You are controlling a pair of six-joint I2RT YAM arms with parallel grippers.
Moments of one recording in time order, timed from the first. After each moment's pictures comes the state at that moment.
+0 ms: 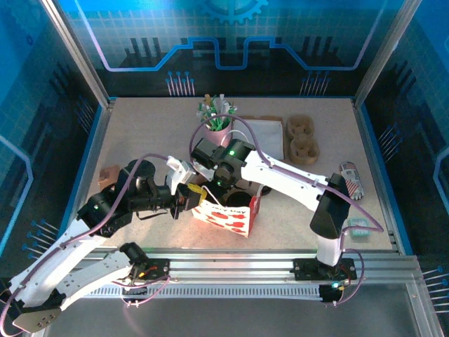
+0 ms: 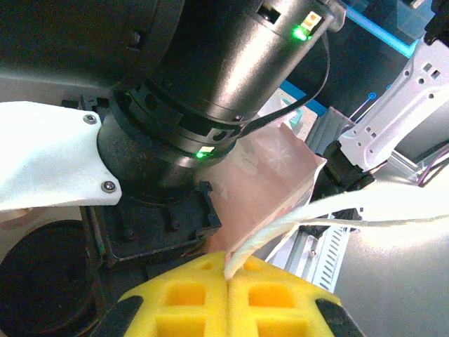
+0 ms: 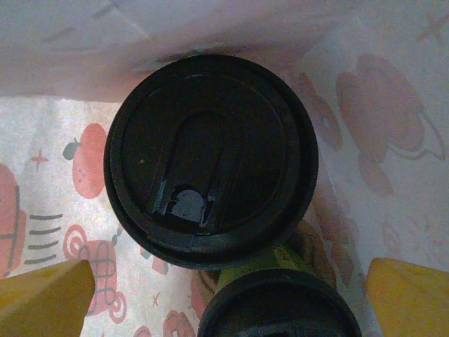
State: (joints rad) left arm -0.69 0.76 0.97 -0.68 0.44 -0.19; right arm 1.00 1.86 1.80 -1.25 0.00 0.09
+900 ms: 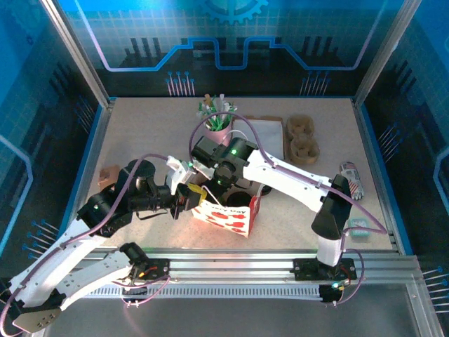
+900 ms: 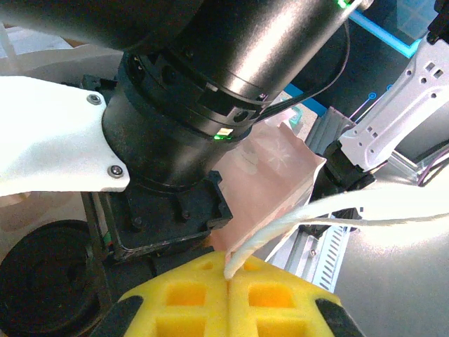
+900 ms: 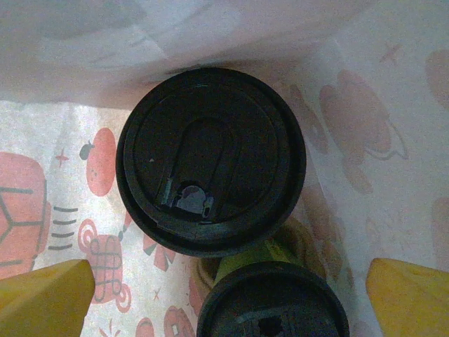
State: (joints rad) left arm -0.69 0.76 0.97 -0.68 0.44 -0.19; right arm 1.01 1.84 1.83 -1.27 0.02 0.08
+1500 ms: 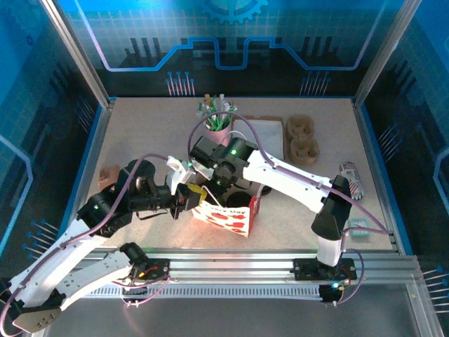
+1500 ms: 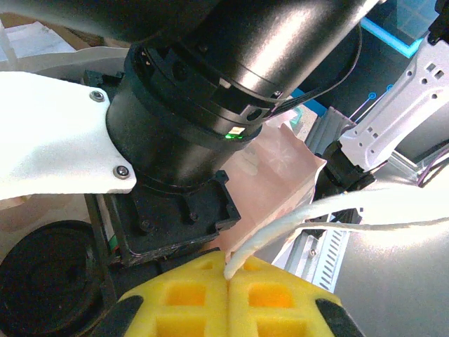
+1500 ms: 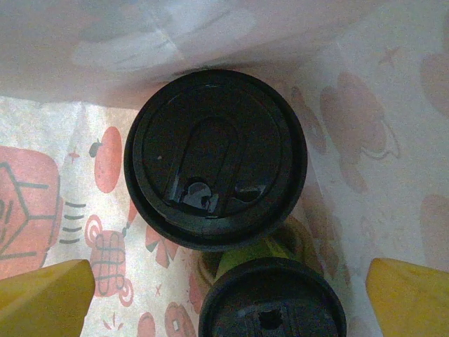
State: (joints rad) left arm -0.69 0.76 0.97 -0.68 0.44 -0.19; right arm 1.02 1.84 1.85 -1.28 0.03 0.08
